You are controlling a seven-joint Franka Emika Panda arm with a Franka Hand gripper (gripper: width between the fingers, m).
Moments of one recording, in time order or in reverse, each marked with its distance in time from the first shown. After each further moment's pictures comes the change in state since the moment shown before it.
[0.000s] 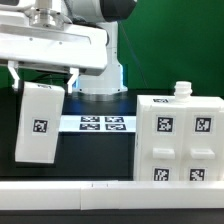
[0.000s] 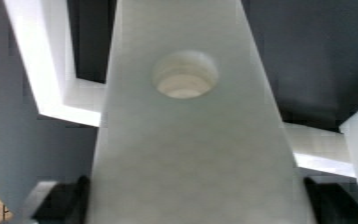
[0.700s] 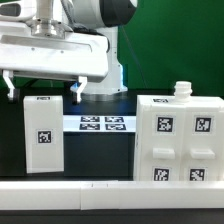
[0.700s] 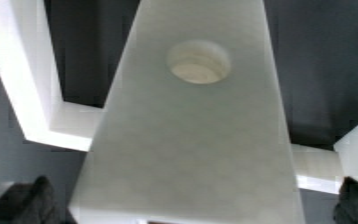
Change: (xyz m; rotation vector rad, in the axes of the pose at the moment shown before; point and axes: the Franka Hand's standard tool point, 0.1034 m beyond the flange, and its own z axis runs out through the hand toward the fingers) arm -0.011 -0.003 0.008 0.014 -0.019 0.012
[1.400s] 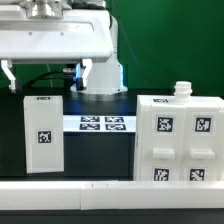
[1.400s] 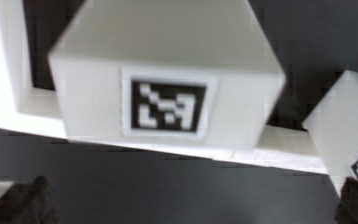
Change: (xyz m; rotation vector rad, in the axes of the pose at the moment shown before) arm 0.040 -0.006 -0.004 0.169 -0.215 0.021
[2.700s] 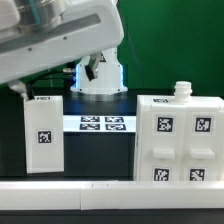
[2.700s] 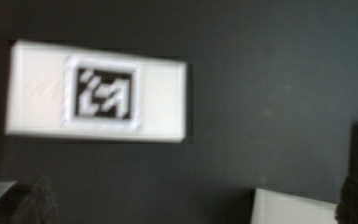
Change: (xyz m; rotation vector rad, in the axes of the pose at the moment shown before) arm 0.025 -0.002 0.000 0.282 -0.808 0.035
